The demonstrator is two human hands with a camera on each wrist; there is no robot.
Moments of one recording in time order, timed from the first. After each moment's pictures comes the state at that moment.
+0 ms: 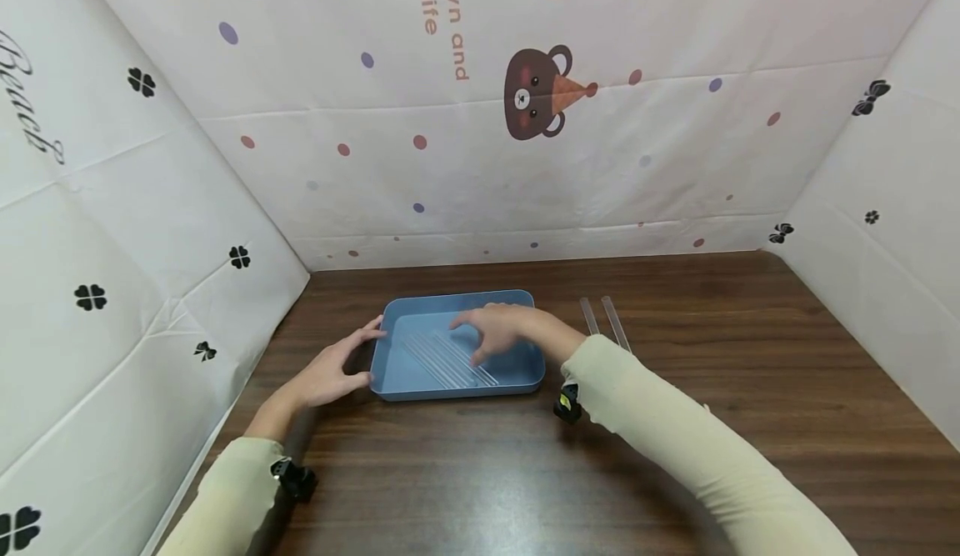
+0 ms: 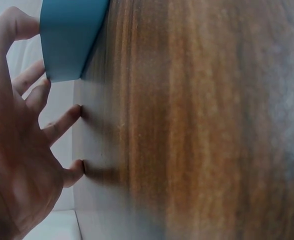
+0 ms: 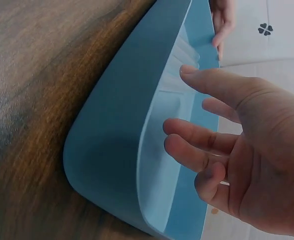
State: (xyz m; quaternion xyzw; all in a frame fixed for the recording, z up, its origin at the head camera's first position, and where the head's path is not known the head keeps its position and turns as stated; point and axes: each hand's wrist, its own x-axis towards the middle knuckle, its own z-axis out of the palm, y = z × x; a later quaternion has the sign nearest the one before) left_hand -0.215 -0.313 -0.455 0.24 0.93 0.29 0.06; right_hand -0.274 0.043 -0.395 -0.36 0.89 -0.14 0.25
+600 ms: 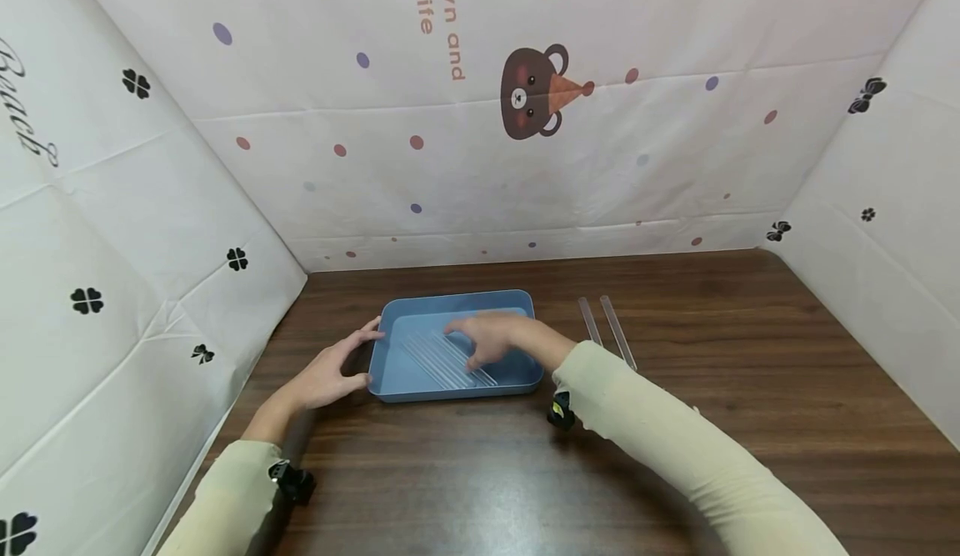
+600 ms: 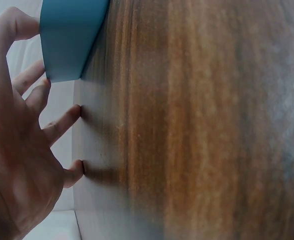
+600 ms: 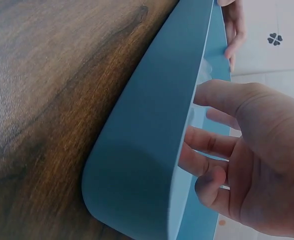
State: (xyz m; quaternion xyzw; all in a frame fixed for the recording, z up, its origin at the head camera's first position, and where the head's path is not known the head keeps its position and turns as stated) left_hand -0.213 -0.312 -0.455 0.23 0.93 0.29 0.06; right_hand -0.266 0.031 -0.403 -0.36 0.89 -0.11 0.25
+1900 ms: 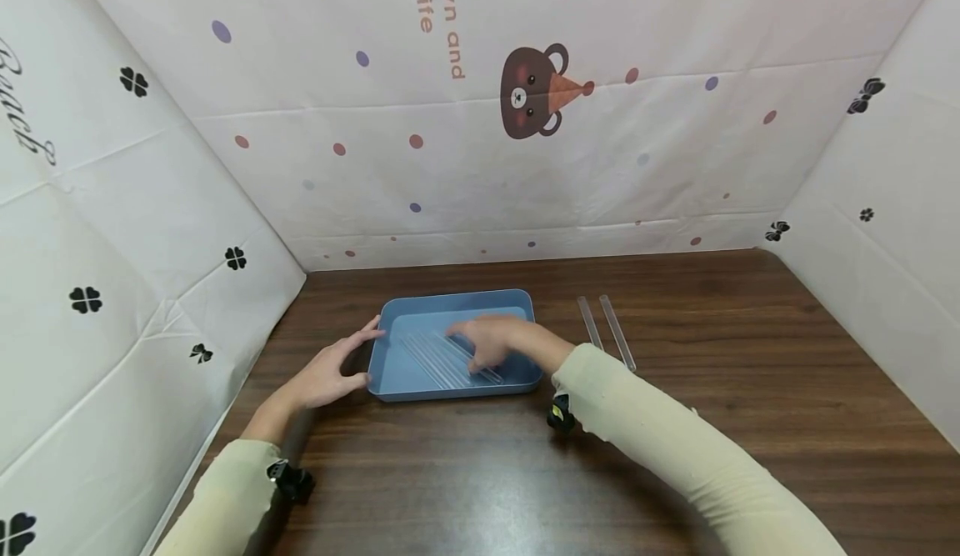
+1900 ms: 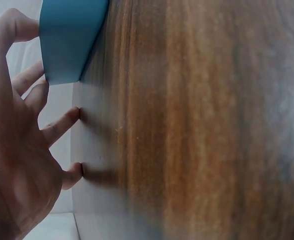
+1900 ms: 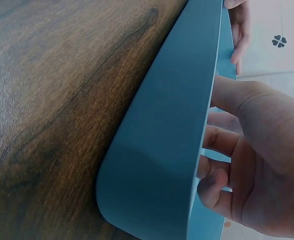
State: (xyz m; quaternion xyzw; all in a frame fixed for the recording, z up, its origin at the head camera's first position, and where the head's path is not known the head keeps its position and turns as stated) left_hand -0.213 -0.311 -0.453 0.24 0.93 0.28 0.06; right_hand -0.270 0.027 -0.412 -0.32 0.90 -0.11 0.27
